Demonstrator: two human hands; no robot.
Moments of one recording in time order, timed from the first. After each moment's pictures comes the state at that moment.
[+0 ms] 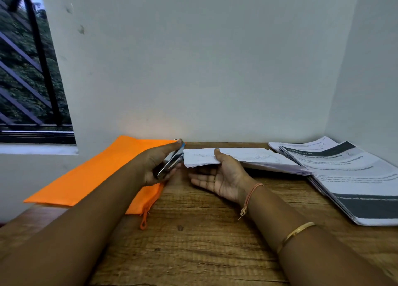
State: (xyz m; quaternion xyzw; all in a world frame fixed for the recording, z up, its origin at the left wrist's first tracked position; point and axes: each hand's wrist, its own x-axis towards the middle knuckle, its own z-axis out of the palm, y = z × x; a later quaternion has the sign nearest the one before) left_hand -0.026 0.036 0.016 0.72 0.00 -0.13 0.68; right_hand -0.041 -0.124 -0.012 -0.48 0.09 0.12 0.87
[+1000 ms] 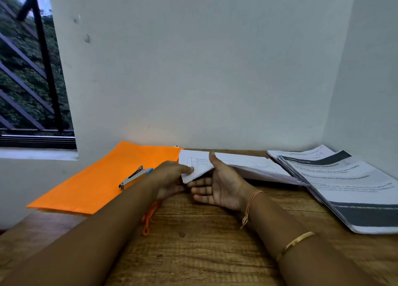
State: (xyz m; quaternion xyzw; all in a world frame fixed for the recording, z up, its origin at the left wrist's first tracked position) left_hand -0.014 0.017 -0.006 0.68 -0.02 -0.15 0.72; right_hand -0.053 -0.123 -0.006 -0.61 0.01 0.18 0.77
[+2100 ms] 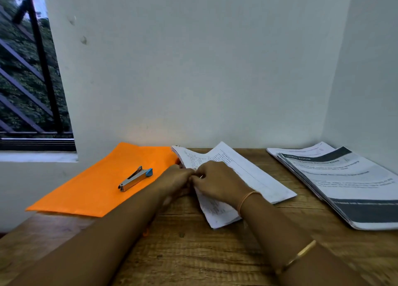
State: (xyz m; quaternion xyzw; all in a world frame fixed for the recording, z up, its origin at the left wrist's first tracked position) left_hand -0.018 0.003 -0.017 0.74 -0.02 -0.09 0.67; right_hand -0.071 -0.110 0.005 -0.96 -0.10 -0.10 0.23
